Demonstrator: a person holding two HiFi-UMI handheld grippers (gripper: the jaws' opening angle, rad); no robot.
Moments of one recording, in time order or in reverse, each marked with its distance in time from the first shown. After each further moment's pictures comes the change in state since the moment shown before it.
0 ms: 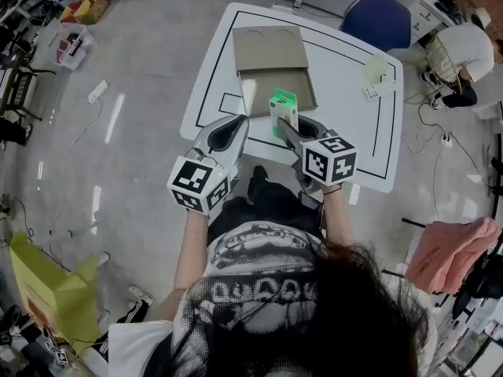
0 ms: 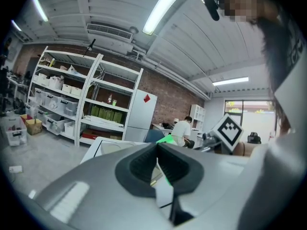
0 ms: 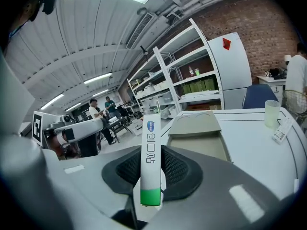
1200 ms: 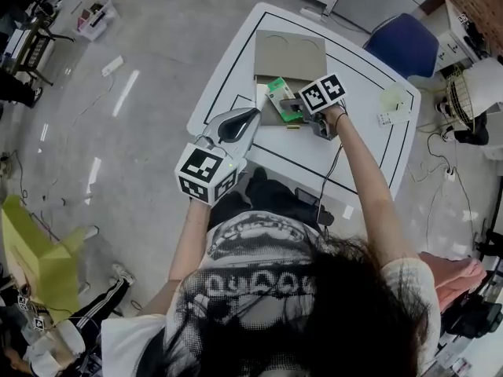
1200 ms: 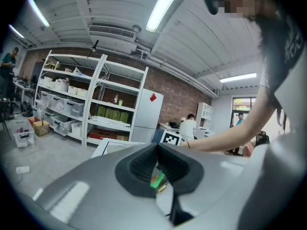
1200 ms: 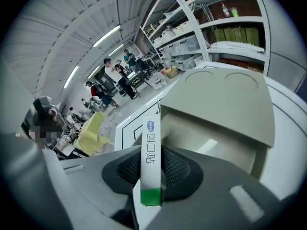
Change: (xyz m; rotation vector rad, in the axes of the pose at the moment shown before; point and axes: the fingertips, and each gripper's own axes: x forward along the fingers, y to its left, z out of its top) left arm 0.039 0.029 0.009 0.002 0.018 0.082; right arm 0.157 -0.097 -0.036 -0.124 0.633 0.342
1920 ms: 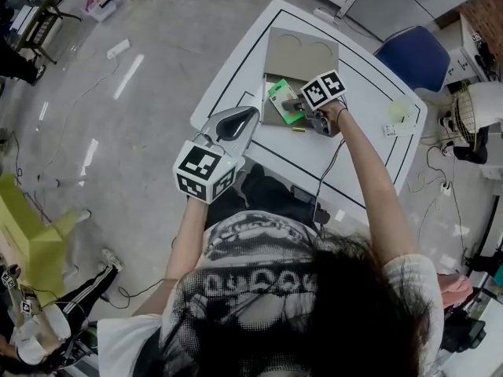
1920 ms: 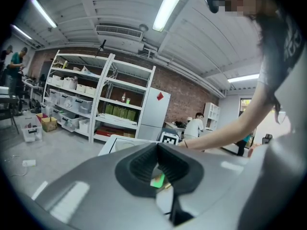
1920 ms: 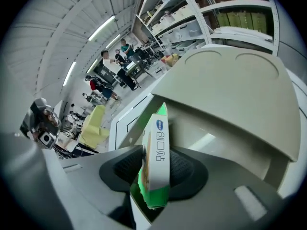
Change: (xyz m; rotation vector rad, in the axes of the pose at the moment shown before) left arm -0.009 0.024 -0.009 -0.041 0.016 0.077; right arm 0.034 -0.014 -0.004 0.027 0.139 0.056
